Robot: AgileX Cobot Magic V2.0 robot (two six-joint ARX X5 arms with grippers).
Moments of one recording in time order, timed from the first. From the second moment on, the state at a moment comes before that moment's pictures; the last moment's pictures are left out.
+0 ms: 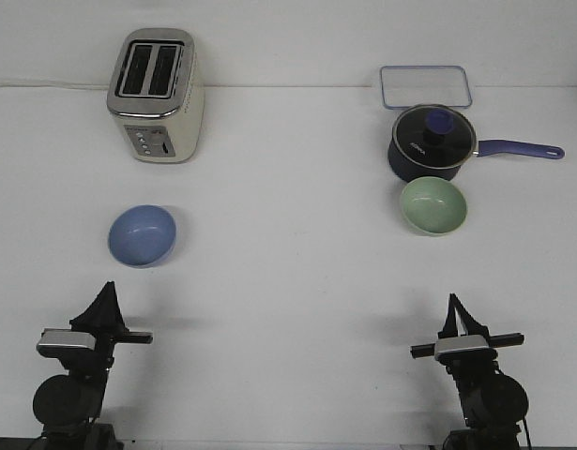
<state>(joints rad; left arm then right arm) -0.07 0.01 0.03 0.20 -0.05 0.01 0.08 0.00 0.01 -0.05 0.02 -0.27</state>
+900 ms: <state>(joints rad) -0.07 0.01 0.03 0.20 -0.05 0.01 0.08 0.00 0.01 -0.05 0.02 -0.26</state>
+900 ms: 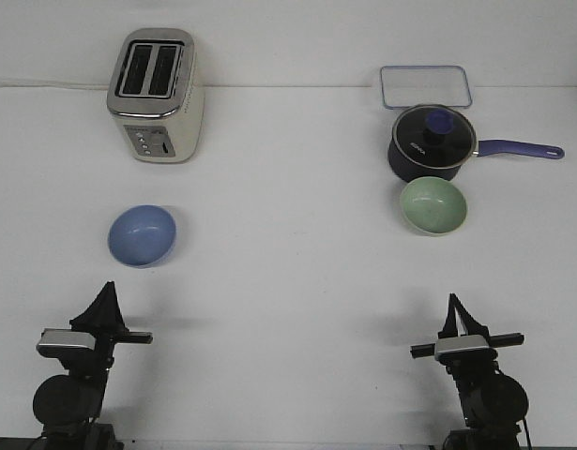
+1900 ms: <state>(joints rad) -0.07 0.01 0.03 0.20 -0.05 0.01 0.08 0.50 0.61 -0.47 0.07 0.38</state>
